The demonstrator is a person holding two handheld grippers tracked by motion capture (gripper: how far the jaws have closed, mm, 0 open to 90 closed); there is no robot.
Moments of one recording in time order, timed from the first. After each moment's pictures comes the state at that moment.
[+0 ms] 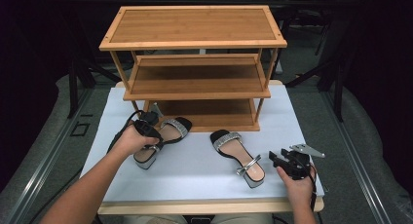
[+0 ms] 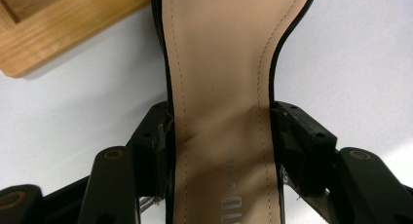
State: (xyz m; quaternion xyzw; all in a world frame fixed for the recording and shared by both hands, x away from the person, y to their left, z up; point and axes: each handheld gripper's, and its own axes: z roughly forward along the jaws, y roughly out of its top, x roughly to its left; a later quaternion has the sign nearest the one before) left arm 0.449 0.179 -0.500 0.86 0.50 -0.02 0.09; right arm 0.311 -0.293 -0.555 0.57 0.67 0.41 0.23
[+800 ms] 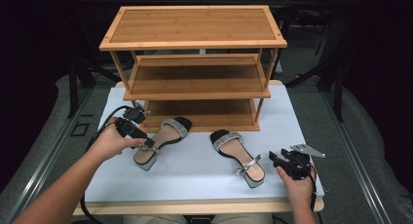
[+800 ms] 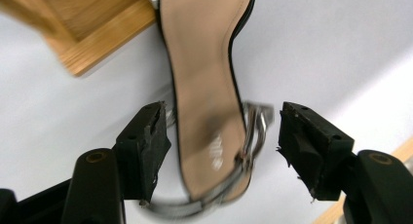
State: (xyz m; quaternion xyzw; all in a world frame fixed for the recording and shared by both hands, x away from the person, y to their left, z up) left arm 0.404 0.213 -0.438 0.88 0.45 0.02 0.18; right arm 0.311 -0.294 -0.556 0.58 0.67 0.42 0.23
